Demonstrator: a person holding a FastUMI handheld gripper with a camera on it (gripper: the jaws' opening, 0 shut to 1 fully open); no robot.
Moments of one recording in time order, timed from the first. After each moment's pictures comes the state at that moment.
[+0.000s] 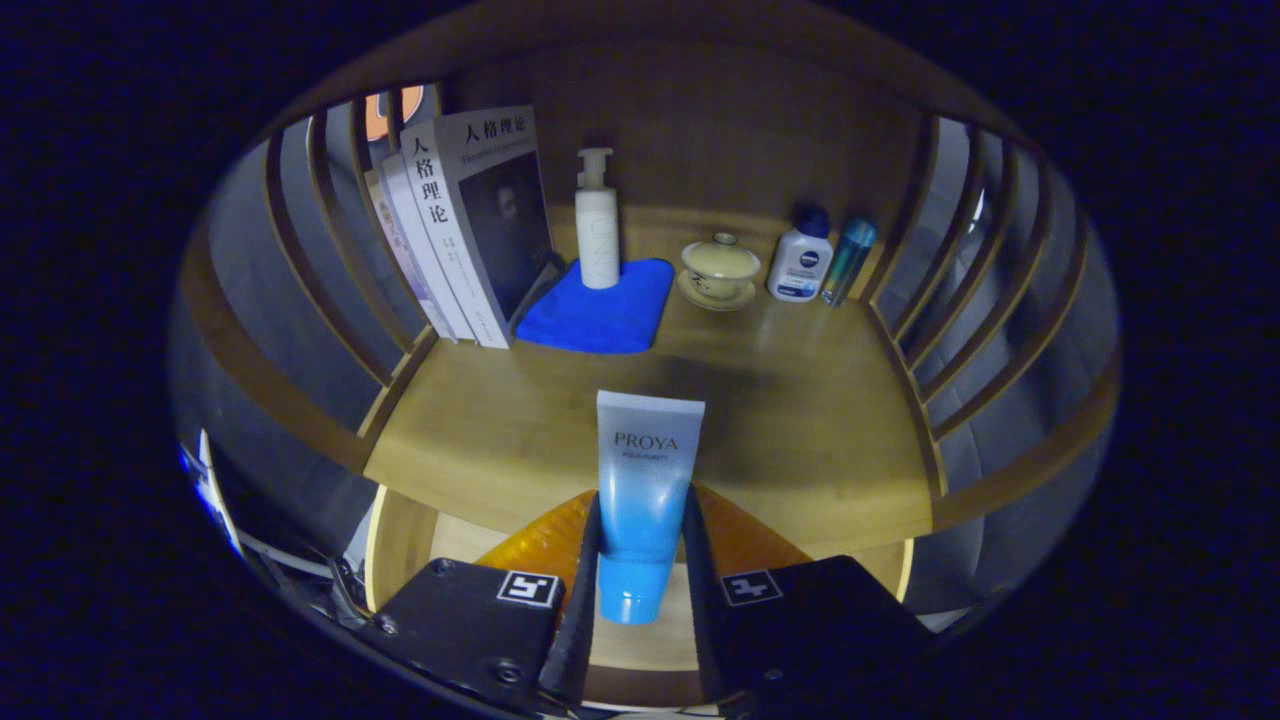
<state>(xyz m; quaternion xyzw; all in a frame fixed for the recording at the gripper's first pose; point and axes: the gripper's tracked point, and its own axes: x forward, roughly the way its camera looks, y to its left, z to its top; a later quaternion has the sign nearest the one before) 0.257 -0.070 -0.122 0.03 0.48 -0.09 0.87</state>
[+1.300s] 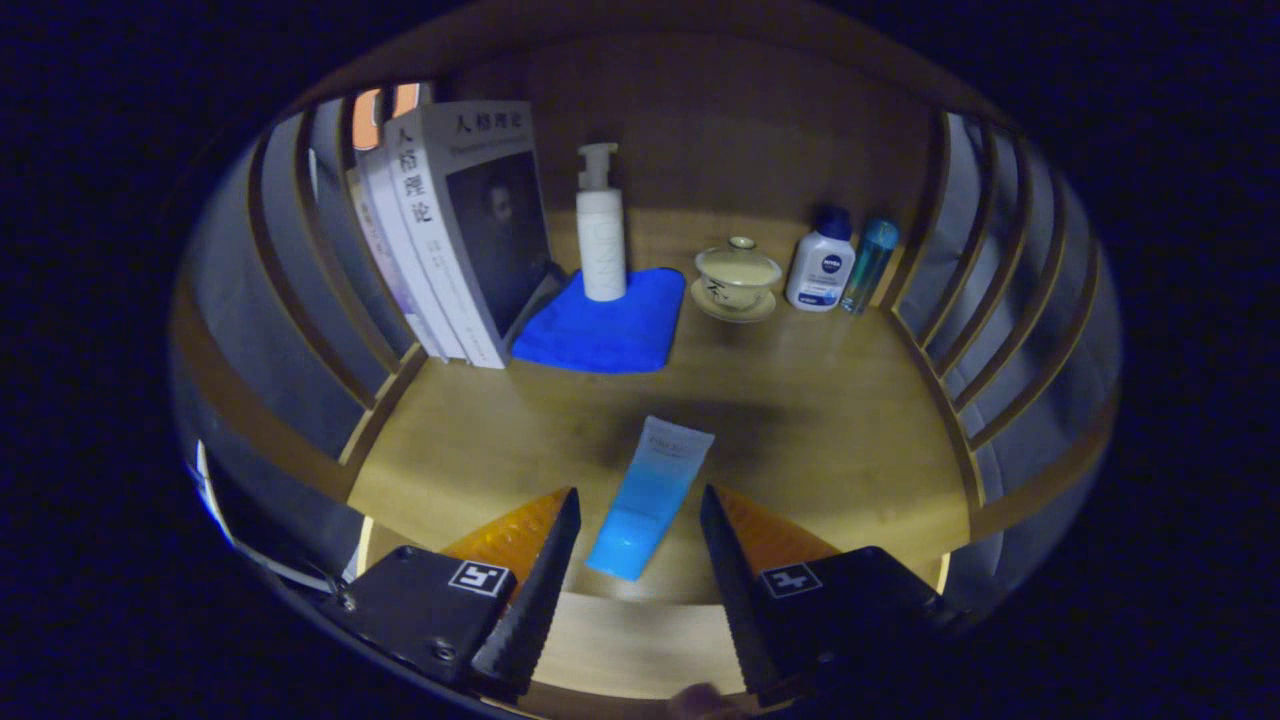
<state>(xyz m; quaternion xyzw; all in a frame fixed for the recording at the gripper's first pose) 0.271 -0.060 -0.140 0.03 0.45 -0.08 0.89</state>
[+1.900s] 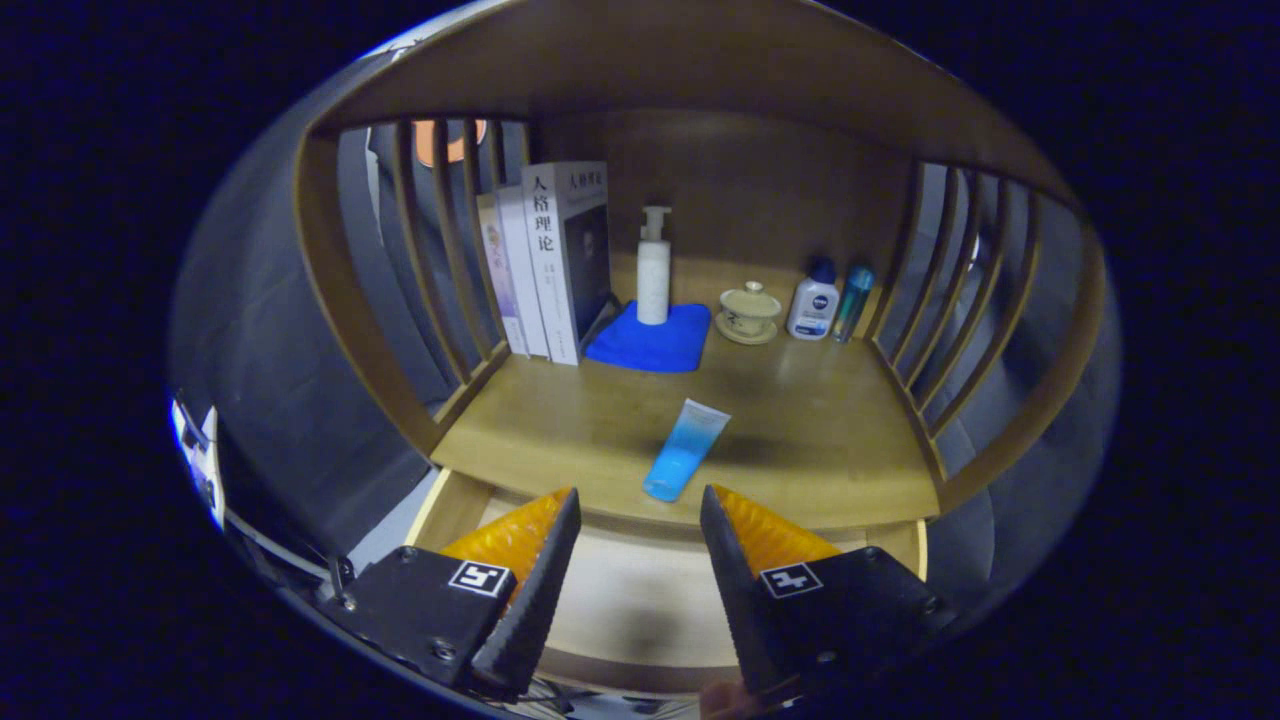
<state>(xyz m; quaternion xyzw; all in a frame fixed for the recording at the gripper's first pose) 0.185 -0.017 -0.083 0.01 0.37 -0.05 0.93</state>
